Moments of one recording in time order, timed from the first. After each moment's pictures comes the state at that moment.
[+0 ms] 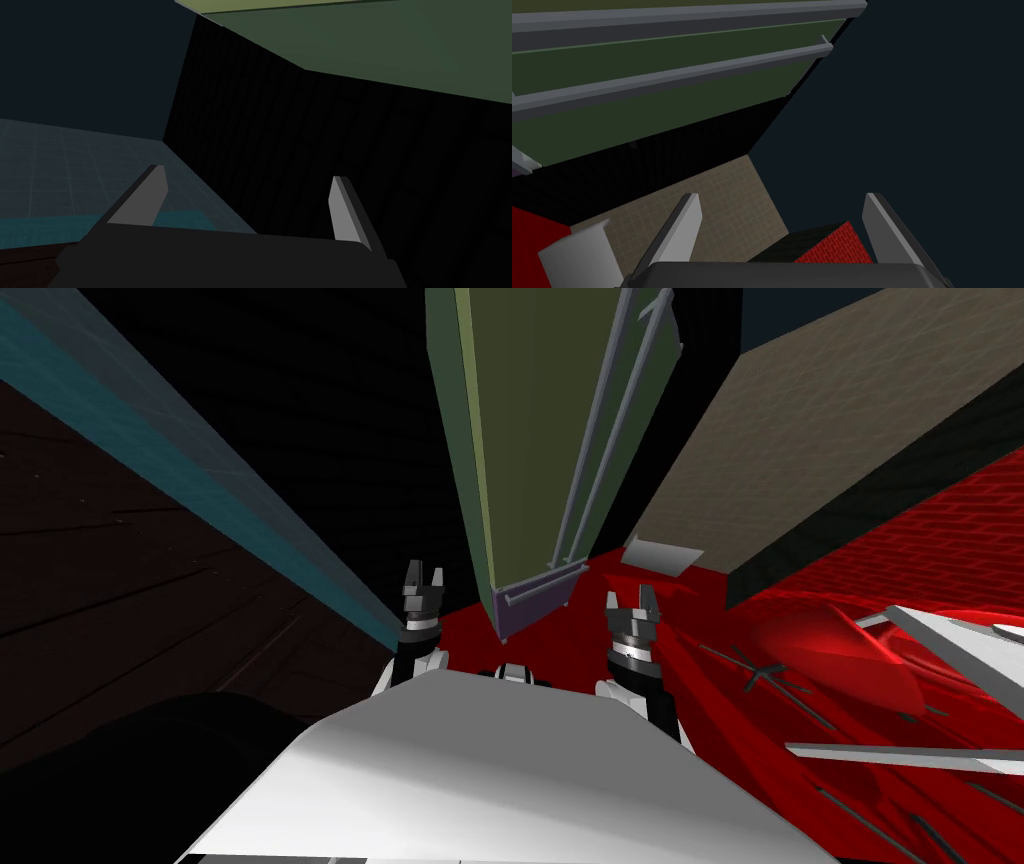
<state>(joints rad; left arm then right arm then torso) 0.52 -0.04 0.02 -2.30 -0.10 -0.62 0.03 0.53 -0.08 0.02 -2.26 -0.16 -0.48 0.00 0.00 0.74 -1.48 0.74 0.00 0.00</state>
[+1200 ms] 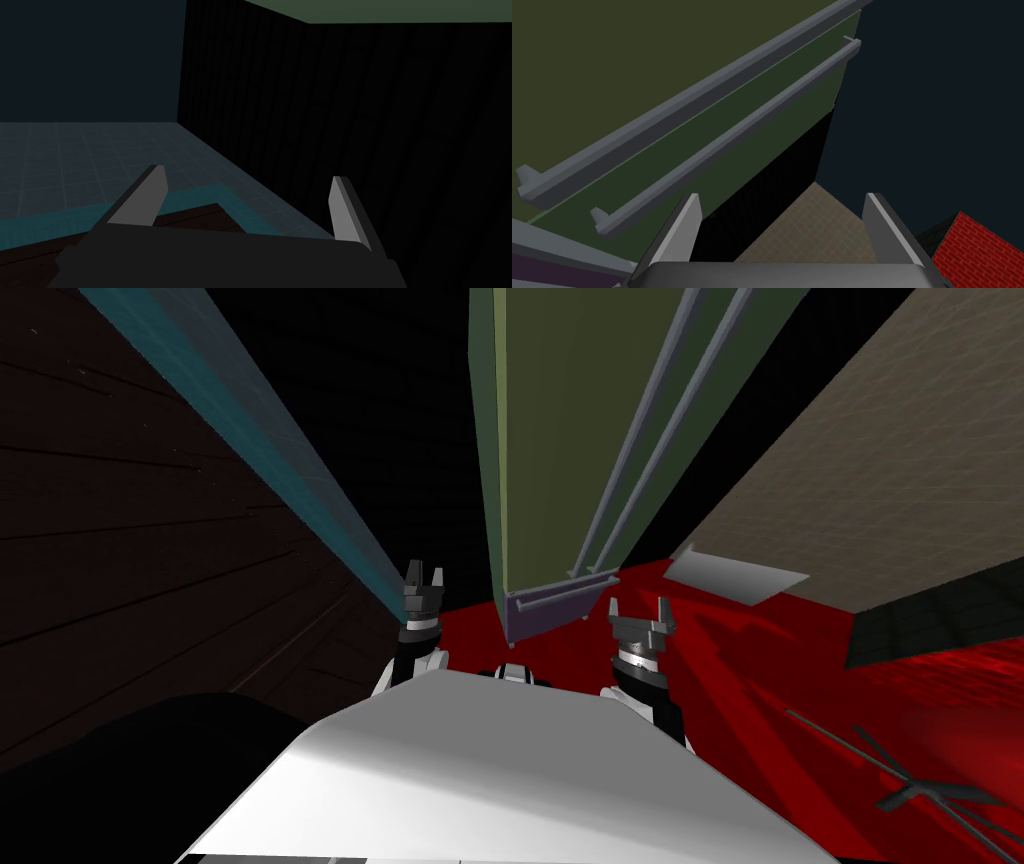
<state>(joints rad) 0.52 -0.04 0.02 -2.30 -0.10 -0.62 0.03 0.55 -0.14 -0.01 -2.17 -0.28 -0.60 -0.30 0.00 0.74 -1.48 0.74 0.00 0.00</state>
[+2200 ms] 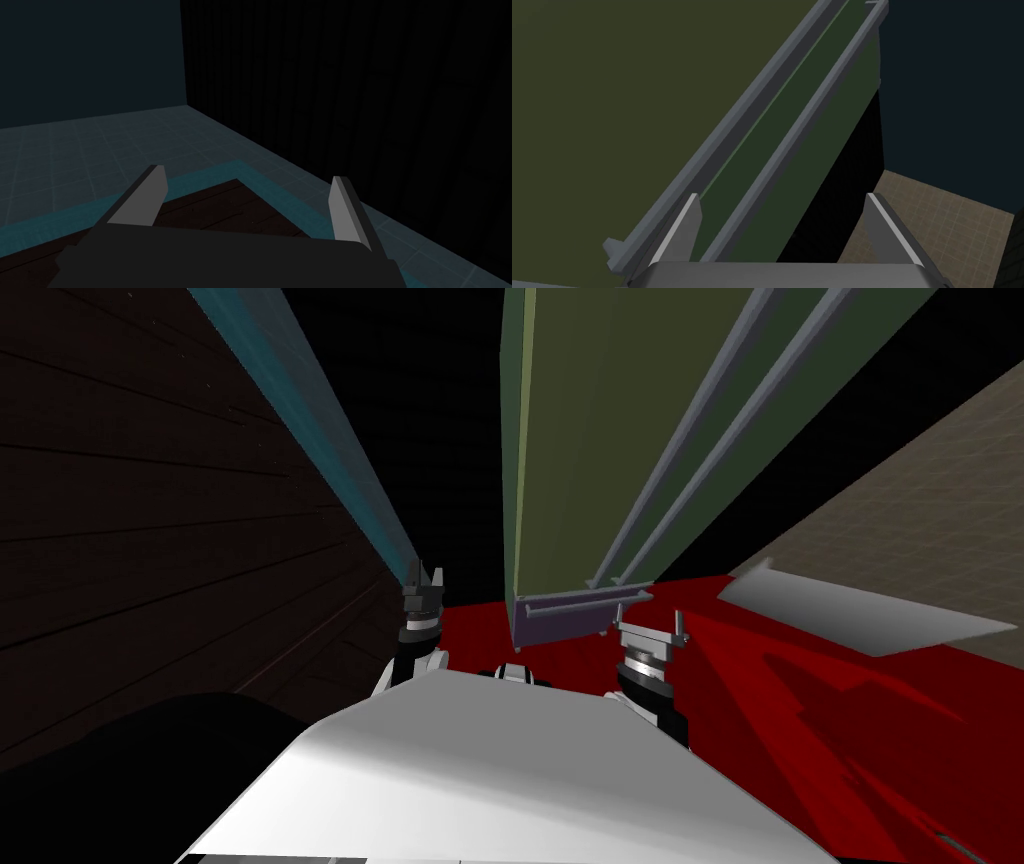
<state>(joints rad) 0.52 -0.04 0.02 -2.30 -0.10 -0.62 0.03 0.56 -0.16 -0.03 -2.08 -0.38 -0.70 -0.57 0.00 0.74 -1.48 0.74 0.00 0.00</state>
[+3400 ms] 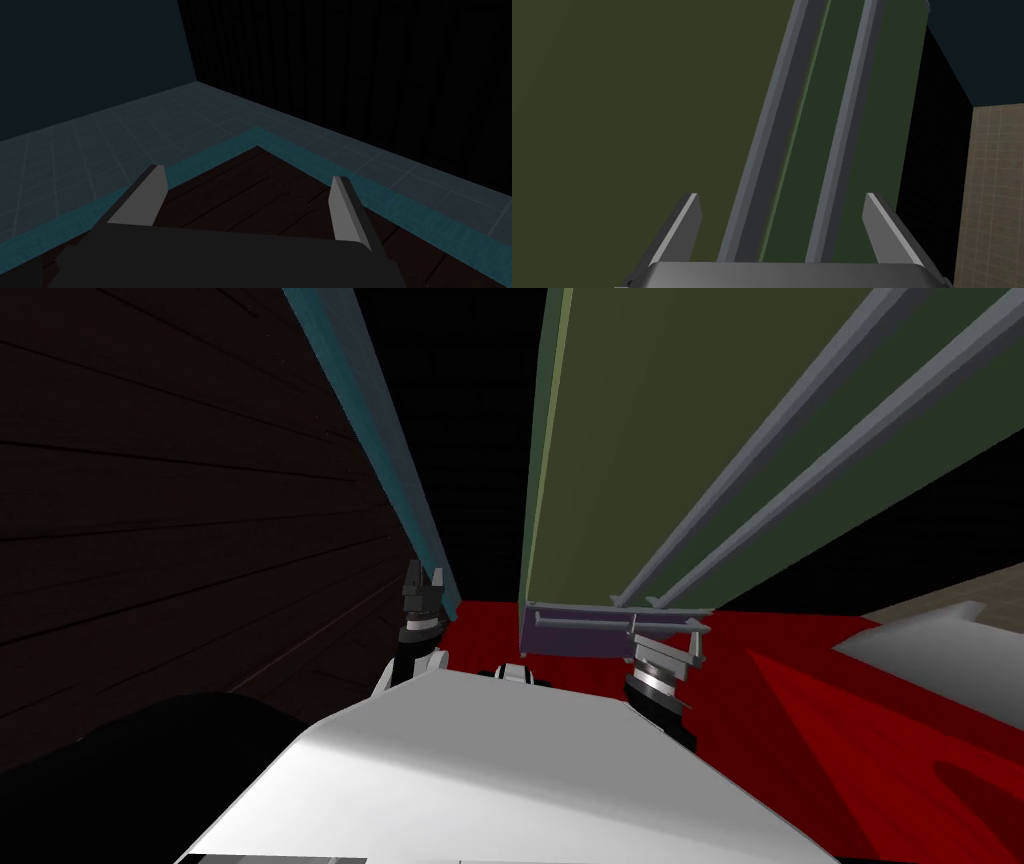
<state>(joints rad) 0.52 -0.04 0.02 -2.30 -0.10 -0.62 0.03 0.58 -0.17 -0.06 -1.97 -0.50 -0.82 -0.88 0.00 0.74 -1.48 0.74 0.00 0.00</state>
